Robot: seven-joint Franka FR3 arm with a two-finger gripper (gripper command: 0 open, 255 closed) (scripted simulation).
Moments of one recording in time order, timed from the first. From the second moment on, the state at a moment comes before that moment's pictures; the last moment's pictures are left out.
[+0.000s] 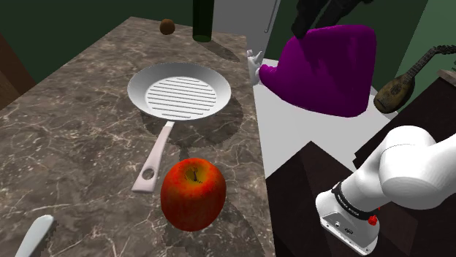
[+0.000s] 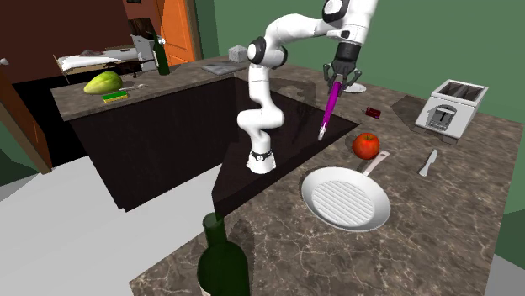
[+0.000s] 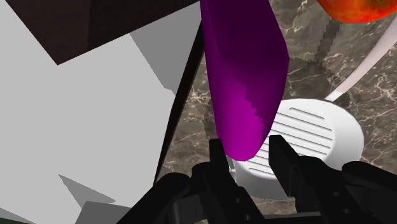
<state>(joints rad) 0.21 -0.49 0.58 -1.65 -0.06 1.31 1.07</state>
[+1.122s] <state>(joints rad) 0.26 -0.61 0.56 -1.99 -0.01 1.53 1.09</state>
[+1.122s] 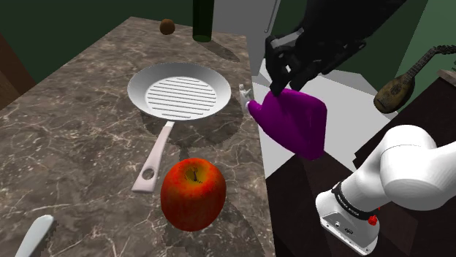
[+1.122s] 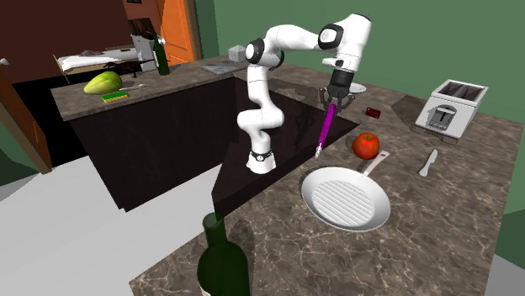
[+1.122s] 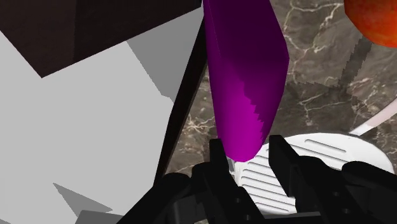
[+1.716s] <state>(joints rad) 0.28 -0.64 0.57 -2.13 0.01 1.64 1.11</state>
